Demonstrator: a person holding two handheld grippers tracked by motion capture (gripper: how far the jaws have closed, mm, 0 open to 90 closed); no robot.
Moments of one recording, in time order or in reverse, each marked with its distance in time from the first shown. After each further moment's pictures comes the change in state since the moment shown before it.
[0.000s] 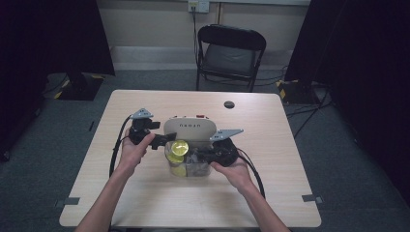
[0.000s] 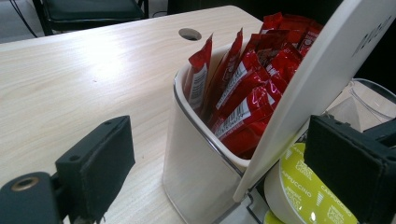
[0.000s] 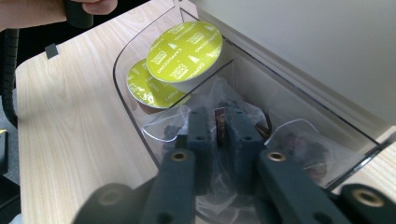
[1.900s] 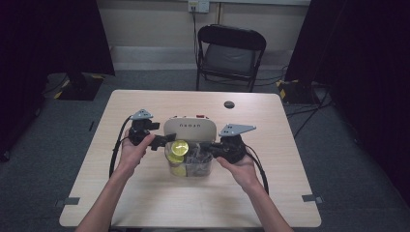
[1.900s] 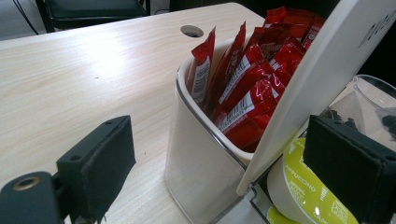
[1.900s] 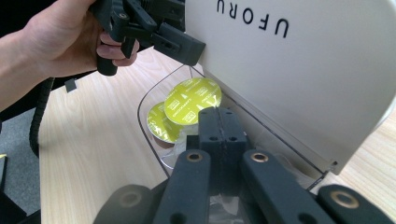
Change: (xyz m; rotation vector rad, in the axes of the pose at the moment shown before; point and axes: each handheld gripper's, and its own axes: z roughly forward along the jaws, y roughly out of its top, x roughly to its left) left arm 0.000 -0.003 0.000 0.005 0.005 -0.003; right arm 0.005 0.015 -0.034 -0.136 -0.001 -0.019
